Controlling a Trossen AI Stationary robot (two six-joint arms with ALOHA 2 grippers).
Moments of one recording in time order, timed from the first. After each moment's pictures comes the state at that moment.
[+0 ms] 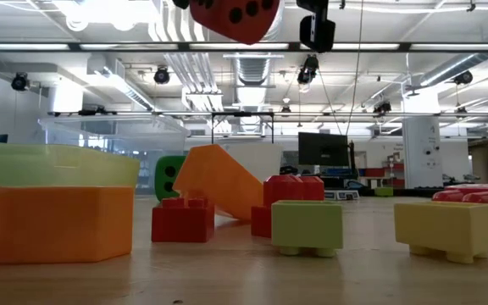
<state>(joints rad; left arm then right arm) -0.18 1.36 1.16 -0.29 -0.16 0.08 0.01 1.36 1.05 0.02 -0.20 0.79</state>
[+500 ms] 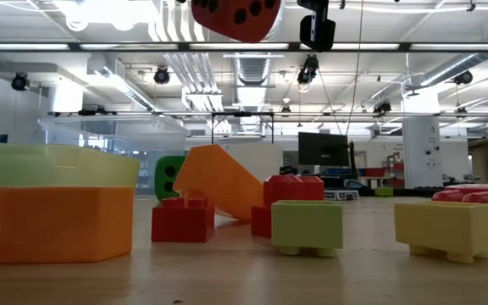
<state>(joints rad) -0.21 1.36 1.16 -0.28 -0.24 0.13 0.01 1.36 1.03 0.05 -0.22 0.81</state>
